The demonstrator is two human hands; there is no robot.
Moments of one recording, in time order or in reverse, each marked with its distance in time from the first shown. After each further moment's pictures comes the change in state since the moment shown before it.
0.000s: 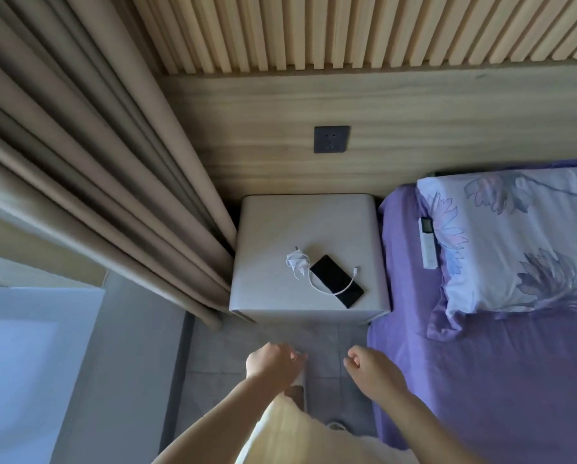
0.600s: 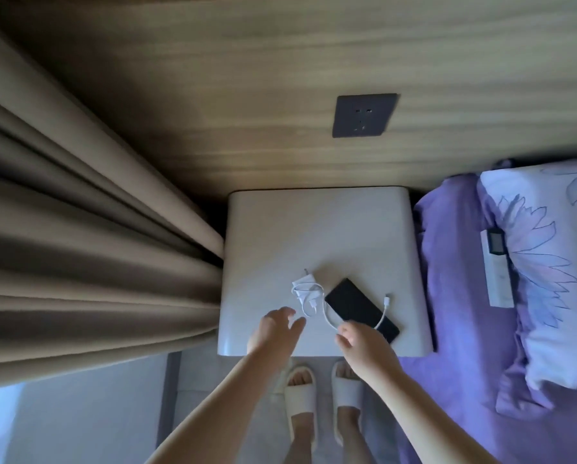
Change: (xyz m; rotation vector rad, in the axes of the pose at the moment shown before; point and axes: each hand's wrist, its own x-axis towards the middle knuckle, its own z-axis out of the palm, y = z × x) left_hand 0.220 0.000 -0.049 -0.414 -0.042 -0.089; right_hand 0.208 -0.057 -0.013 0.127 -0.054 -0.015
